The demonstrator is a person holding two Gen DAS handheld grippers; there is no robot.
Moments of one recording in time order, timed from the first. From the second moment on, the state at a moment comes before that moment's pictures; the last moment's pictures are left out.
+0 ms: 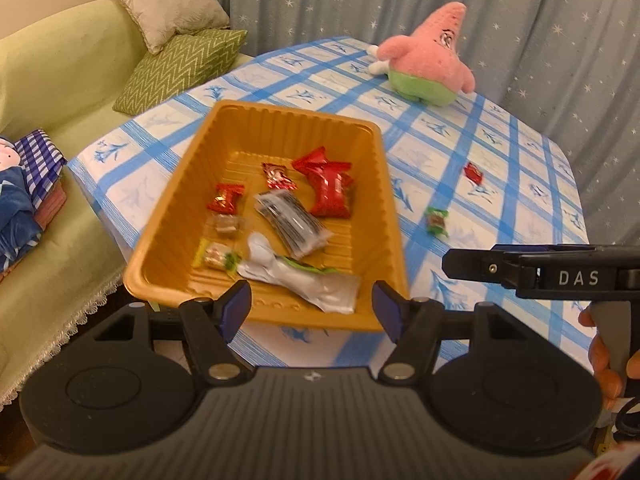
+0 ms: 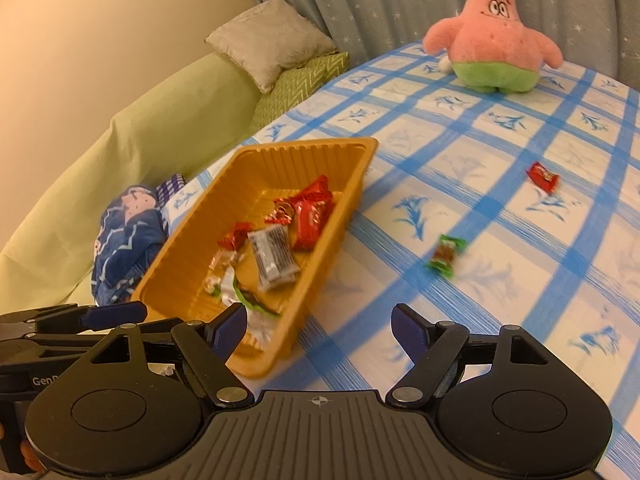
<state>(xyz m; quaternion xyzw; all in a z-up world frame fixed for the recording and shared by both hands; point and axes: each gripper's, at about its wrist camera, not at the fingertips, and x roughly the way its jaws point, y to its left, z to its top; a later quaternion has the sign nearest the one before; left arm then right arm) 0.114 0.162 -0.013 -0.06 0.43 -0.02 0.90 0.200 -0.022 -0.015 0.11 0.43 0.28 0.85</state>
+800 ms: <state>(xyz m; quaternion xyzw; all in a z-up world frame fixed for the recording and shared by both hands) 0.100 0.047 -0.026 -0.05 0.47 -0.04 0.88 0.174 -0.130 -0.038 0.11 0.46 0.25 0.85</state>
